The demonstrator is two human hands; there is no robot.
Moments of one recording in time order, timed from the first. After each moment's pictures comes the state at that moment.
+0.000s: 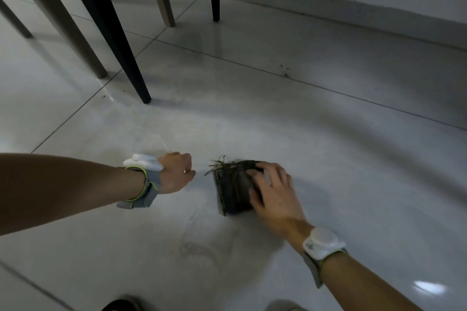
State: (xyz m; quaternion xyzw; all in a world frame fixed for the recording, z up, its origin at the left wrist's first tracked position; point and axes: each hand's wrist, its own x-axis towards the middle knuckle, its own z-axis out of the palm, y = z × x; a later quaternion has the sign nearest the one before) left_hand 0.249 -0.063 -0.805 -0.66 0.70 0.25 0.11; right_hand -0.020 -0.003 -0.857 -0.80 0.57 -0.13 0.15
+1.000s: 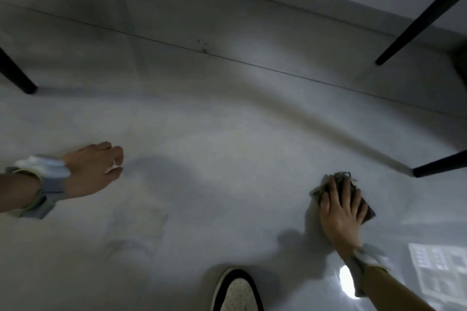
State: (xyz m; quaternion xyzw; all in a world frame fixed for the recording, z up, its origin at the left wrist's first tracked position) left_hand 0.247 -0.065 -0.815 -0.53 0.82 0.16 0.12; right_hand -0.263 0.141 -0.887 -0.41 0.90 -0.03 0.11
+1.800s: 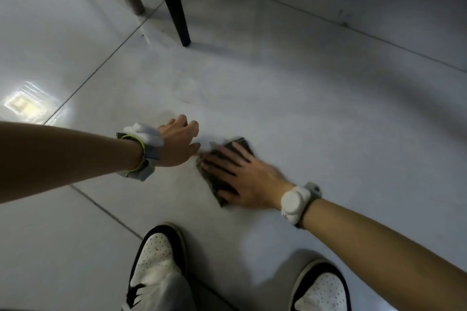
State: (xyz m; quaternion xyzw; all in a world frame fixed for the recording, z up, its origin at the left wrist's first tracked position) left_hand 0.318 0.002 -0.810 -0.65 0.72 0.21 0.15; right_hand 0.082 0.018 -0.906 -0.97 0.21 -0.03 0.08
